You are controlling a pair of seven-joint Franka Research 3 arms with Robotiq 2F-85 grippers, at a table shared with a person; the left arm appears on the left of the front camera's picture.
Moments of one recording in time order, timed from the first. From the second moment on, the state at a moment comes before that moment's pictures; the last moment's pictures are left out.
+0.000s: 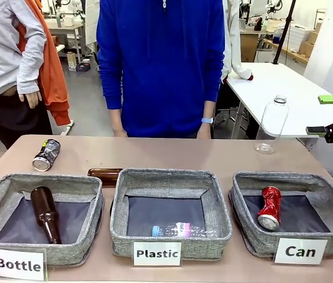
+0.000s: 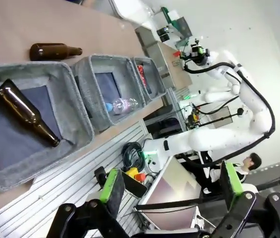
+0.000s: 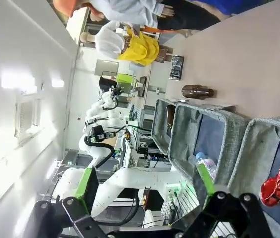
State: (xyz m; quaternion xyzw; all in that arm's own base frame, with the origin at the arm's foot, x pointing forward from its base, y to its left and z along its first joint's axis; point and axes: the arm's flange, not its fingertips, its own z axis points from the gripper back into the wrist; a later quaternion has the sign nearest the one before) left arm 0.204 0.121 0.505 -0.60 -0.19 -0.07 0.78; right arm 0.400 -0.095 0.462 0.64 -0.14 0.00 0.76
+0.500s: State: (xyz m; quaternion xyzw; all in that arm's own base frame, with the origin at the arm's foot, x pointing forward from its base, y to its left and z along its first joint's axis) left arm 0.201 0.123 0.504 -0.61 -0.19 -0.07 0.77; right arm 0.400 -0.097 0.463 0.64 -0.14 0.00 0.76
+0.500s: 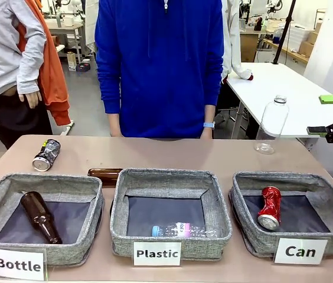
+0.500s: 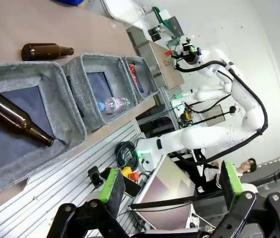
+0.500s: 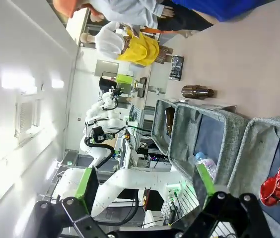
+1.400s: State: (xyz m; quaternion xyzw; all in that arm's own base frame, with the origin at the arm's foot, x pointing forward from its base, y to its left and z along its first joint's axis) left arm 0.277 0.040 0.543 -0.42 -0.13 -0.11 0.89; right arm 0.400 -0.096 0.463 0.64 -0.14 0.00 0.76
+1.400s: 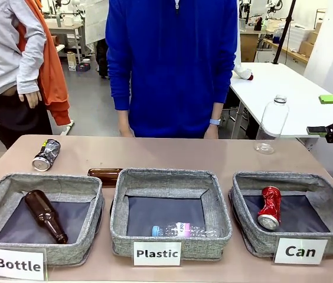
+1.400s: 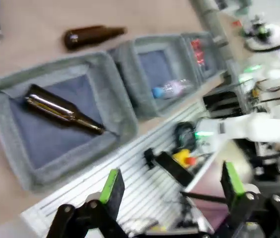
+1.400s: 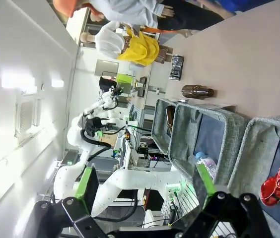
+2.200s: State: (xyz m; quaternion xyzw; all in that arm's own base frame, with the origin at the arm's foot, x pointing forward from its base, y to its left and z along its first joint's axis) left arm 0.521 0.017 0.450 -0.05 -0.09 0.03 0.99; right arm 0.400 -0.096 0.463 0.64 -0.13 0.00 0.76
